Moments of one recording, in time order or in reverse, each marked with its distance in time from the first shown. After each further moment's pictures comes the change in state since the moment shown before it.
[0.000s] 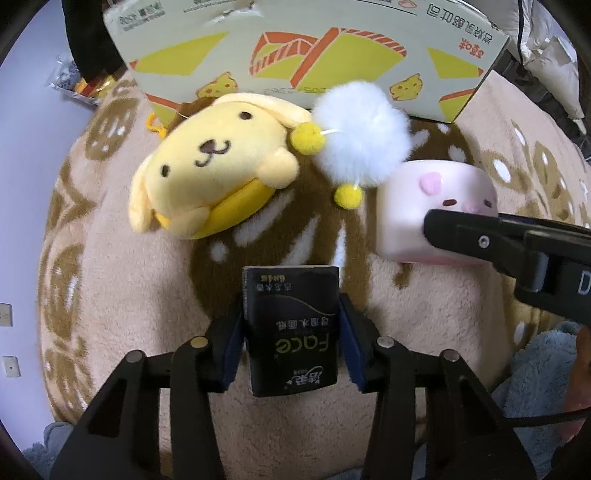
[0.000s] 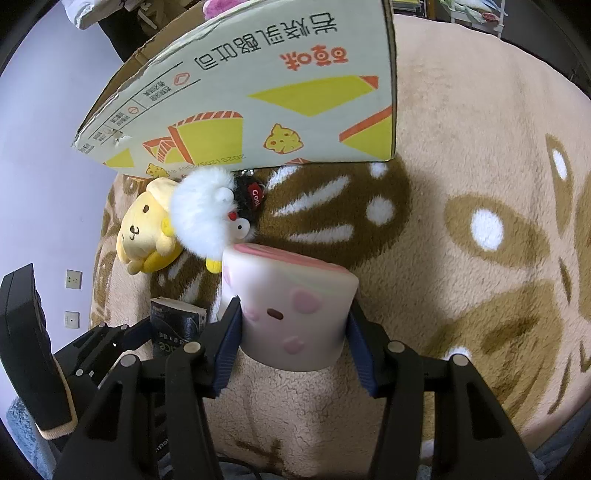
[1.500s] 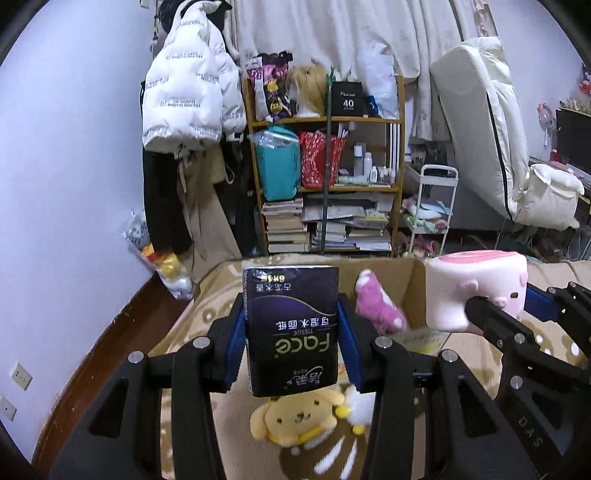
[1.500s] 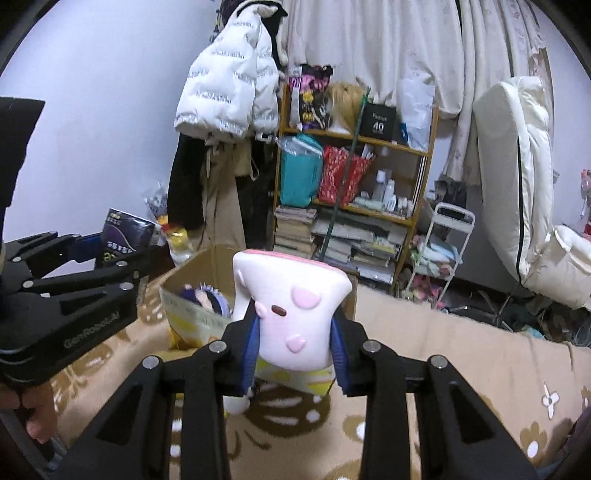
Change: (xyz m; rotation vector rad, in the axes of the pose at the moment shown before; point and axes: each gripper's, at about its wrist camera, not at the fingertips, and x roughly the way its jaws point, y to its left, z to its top) left arm -0.187 0.033 0.043 -0.041 -0.812 0.131; right arm -0.163 0.101 -0.021 -0.410 -0.860 -0.296
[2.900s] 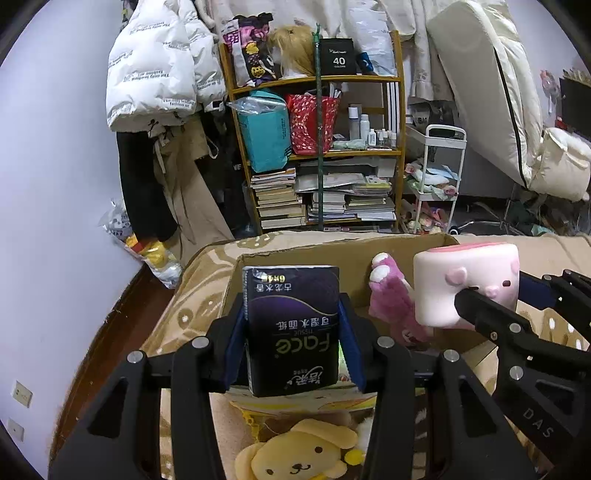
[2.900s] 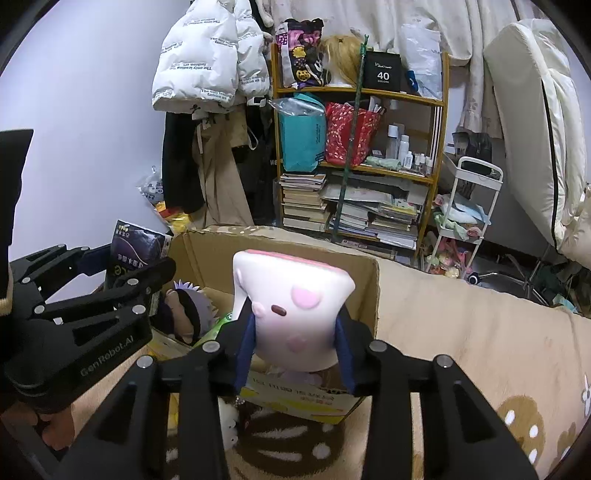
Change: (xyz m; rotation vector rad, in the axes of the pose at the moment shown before) left arm 0.107 -0.017 -0.006 0.048 0.130 -0.014; right arm 0.105 -0.033 -0.014 0.100 0.156 0.086
